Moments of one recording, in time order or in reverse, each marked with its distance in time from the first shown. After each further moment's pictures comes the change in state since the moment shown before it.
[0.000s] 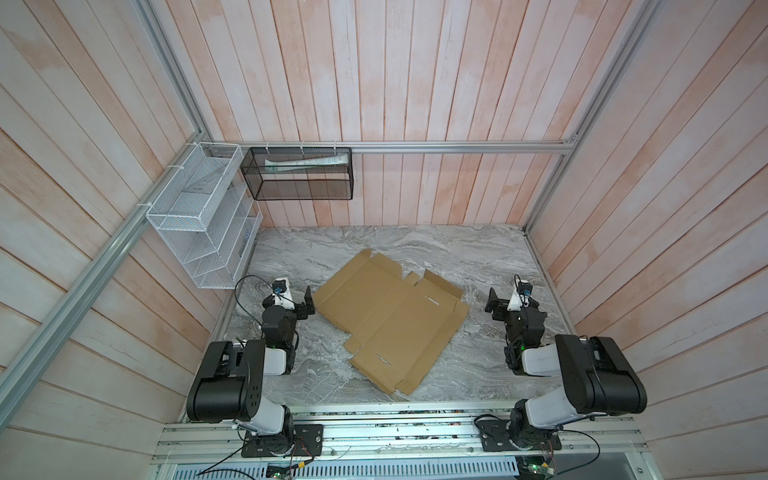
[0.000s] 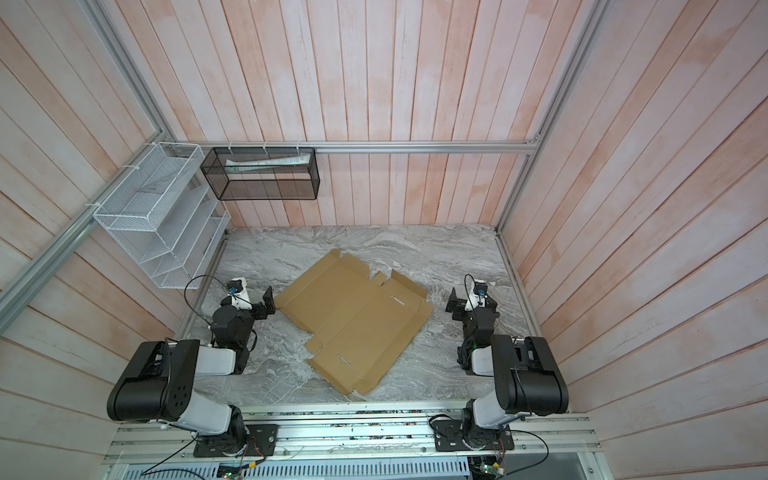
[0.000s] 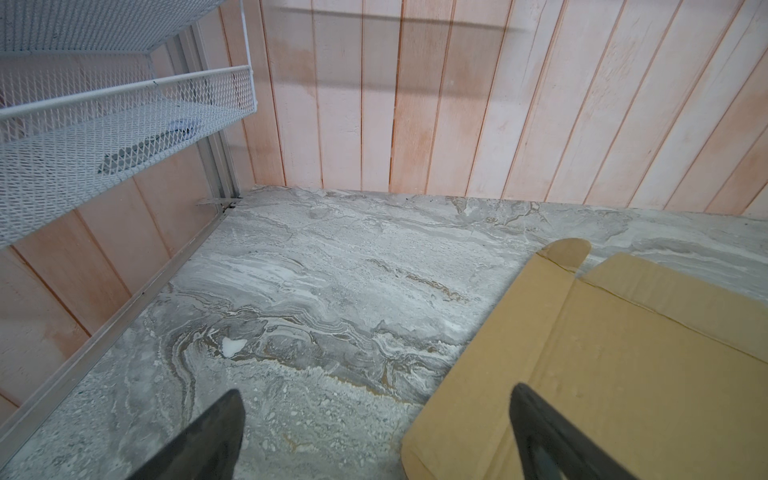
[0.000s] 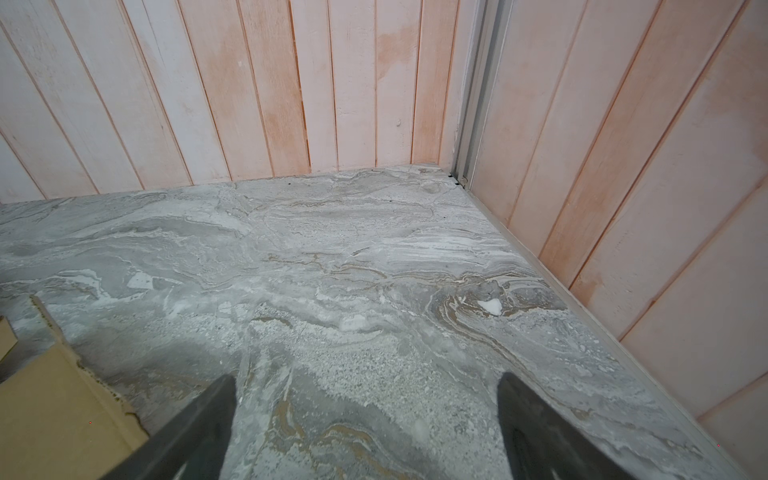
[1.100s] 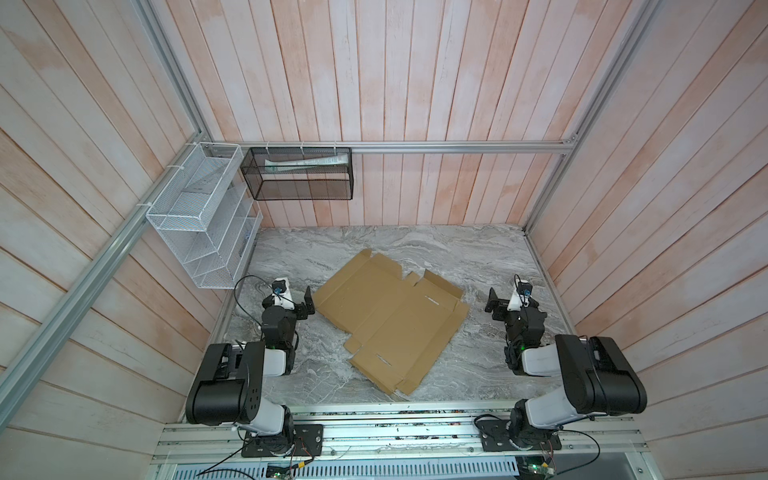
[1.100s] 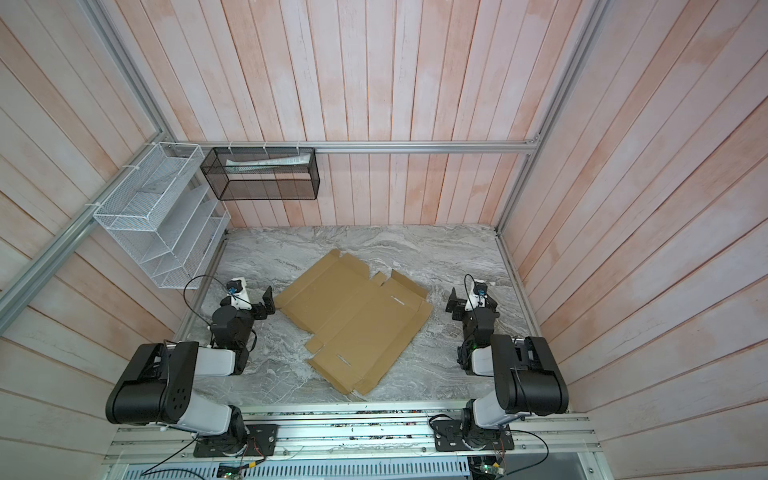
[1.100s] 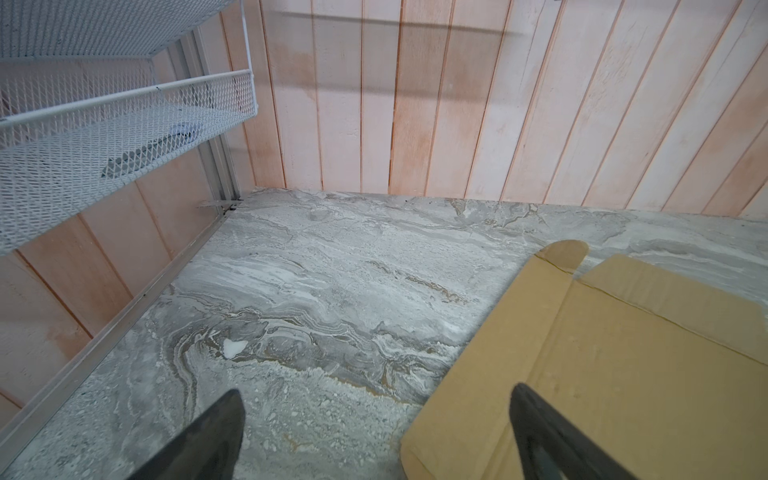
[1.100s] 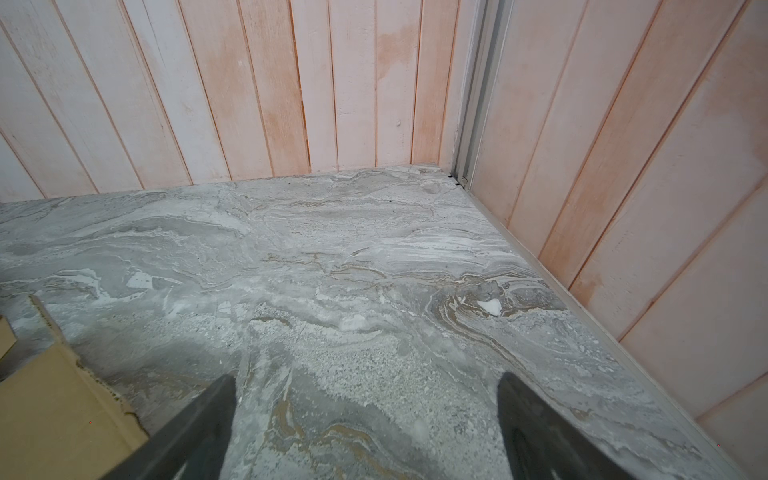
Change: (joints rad) left arm 0.000 -0.047 -0.004 -0.031 0.002 0.001; right arm 0.000 0.000 0.000 0.000 0.002 -0.002
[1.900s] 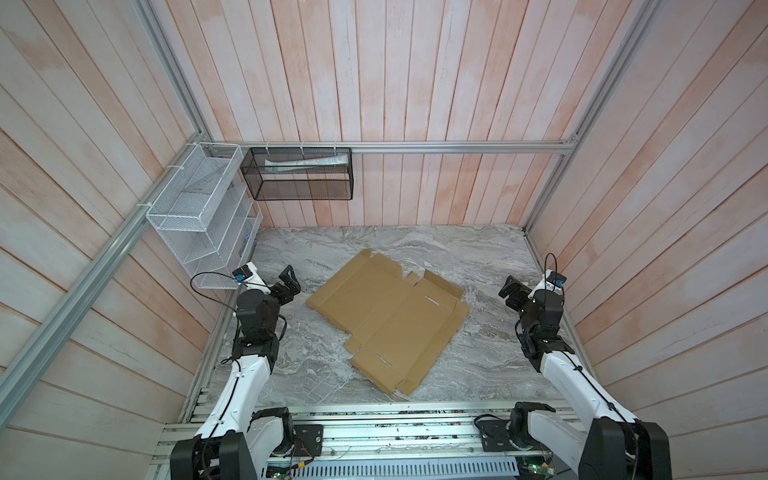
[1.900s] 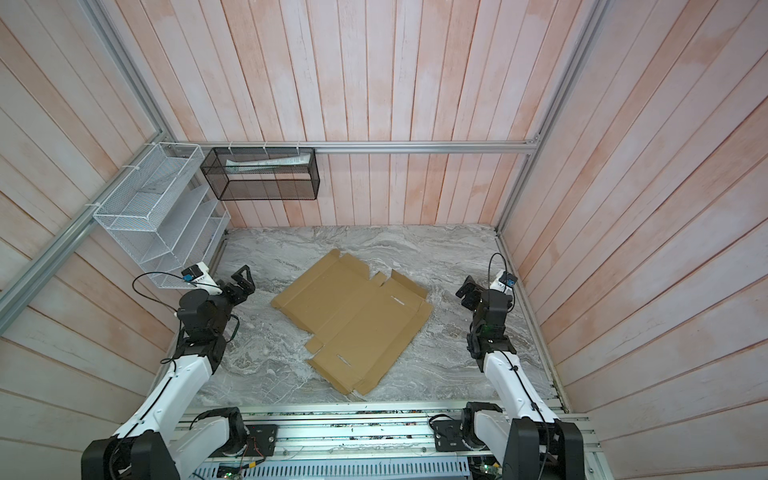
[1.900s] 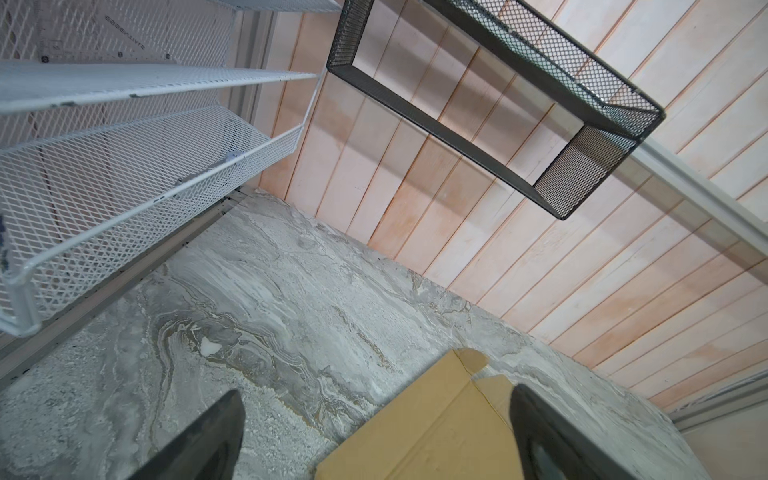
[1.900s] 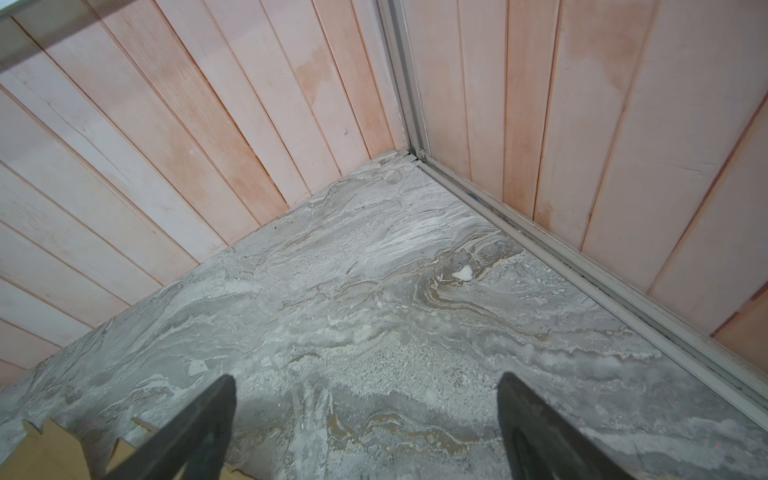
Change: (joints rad) left arm 0.068 -0.466 0.253 -0.744 0.057 -0.433; right arm -0.008 -0.489 0.255 -0.897 0.086 0.413
